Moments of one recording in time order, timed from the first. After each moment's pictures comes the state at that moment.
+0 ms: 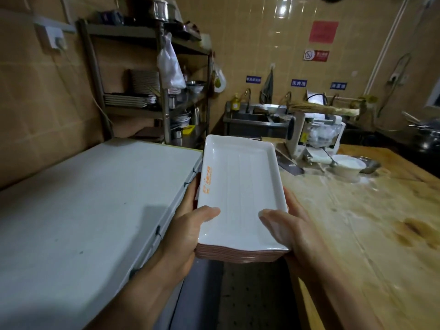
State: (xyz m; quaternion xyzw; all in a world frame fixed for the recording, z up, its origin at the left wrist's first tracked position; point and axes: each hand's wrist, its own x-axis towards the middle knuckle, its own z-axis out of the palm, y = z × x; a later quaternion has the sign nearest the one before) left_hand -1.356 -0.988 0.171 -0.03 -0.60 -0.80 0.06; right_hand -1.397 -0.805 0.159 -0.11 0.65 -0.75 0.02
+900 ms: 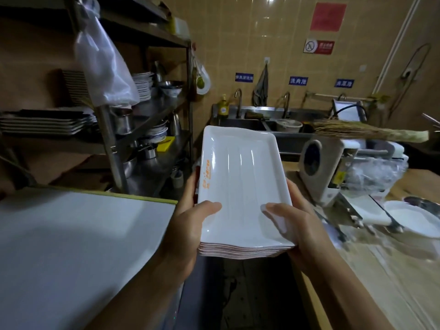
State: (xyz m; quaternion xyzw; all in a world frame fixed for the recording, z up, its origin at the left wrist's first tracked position) left_hand -1.872 -1.024 0.185 -0.04 -0.59 -0.80 0.05; right_hand -1.896 -0.841 0.181 -0.12 0.63 -0.77 0.01
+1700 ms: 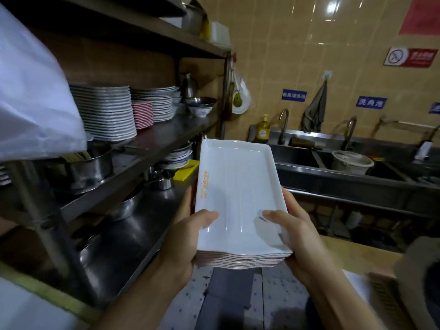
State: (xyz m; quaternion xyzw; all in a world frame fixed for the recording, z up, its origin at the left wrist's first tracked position) left_hand -2.286 -1.066 0.181 0.02 -0.60 -0.79 0.15; right_hand -2.354 -0.898 0.176 -0.18 0.60 -0.77 0.13
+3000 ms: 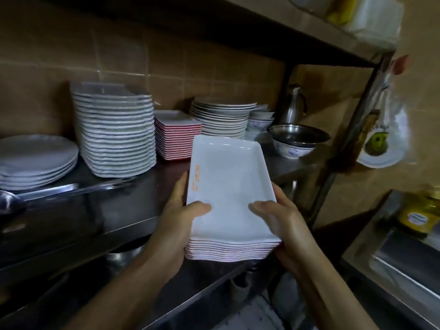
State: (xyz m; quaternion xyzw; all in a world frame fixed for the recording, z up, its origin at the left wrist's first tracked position) left_hand -2.779 -1.236 0.187 0.25 -0.55 -0.68 0.41; right_hand -2.933 -1.148 0.188 -0.35 0.47 -0.69 0.42
